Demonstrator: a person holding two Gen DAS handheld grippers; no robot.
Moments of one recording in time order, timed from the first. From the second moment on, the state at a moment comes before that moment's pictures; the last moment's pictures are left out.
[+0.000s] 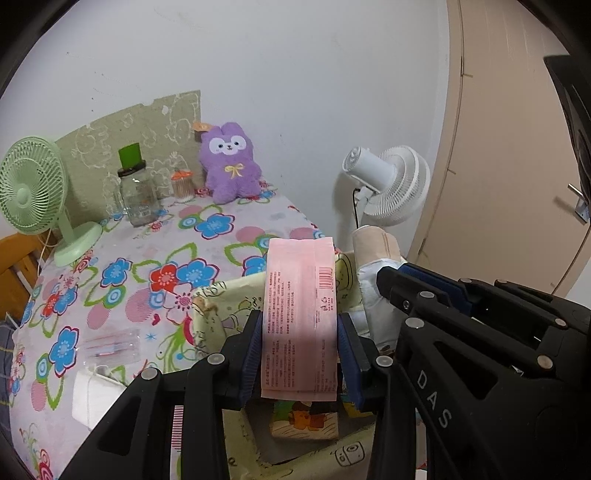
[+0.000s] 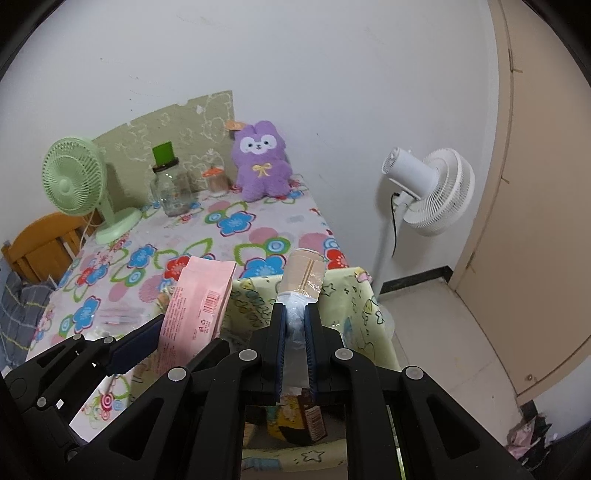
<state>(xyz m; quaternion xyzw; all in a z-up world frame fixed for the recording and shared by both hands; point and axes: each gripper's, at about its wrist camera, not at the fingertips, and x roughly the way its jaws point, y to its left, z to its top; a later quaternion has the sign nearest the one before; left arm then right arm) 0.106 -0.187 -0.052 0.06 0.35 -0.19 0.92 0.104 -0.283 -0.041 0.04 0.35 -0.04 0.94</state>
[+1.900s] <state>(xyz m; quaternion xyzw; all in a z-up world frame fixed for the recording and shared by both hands) 0.081 -0.145 -0.030 0.06 0.33 -0.15 0.93 0.081 -0.245 -0.023 0.03 0.32 -0.04 0.95</state>
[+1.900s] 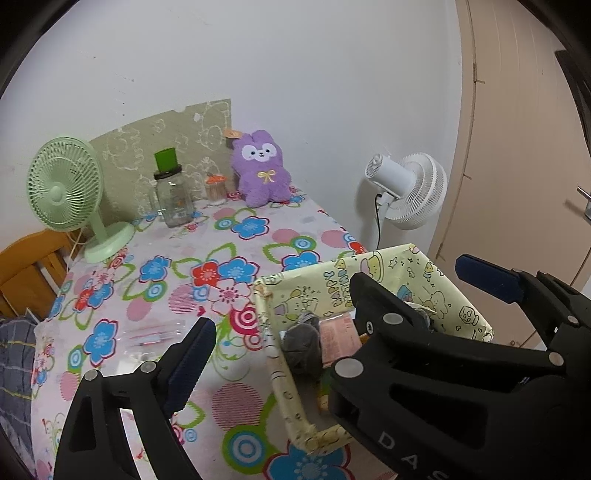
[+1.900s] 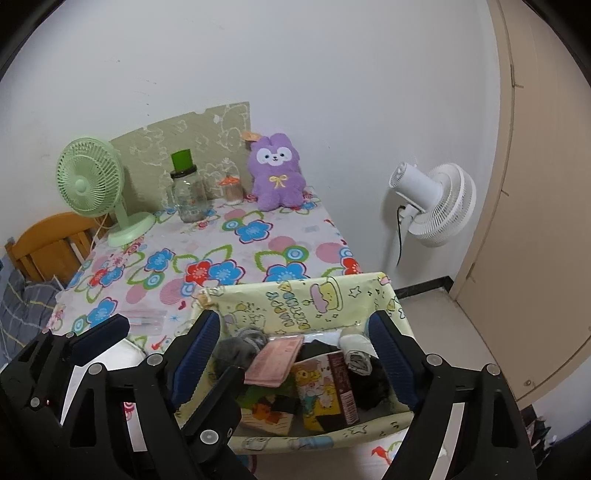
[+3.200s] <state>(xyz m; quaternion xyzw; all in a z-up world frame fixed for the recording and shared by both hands) 0.054 -0.044 -0.005 0.05 0.30 -0.09 0.95 0.059 -0.141 0.008 0.00 0.27 0.02 0.96</state>
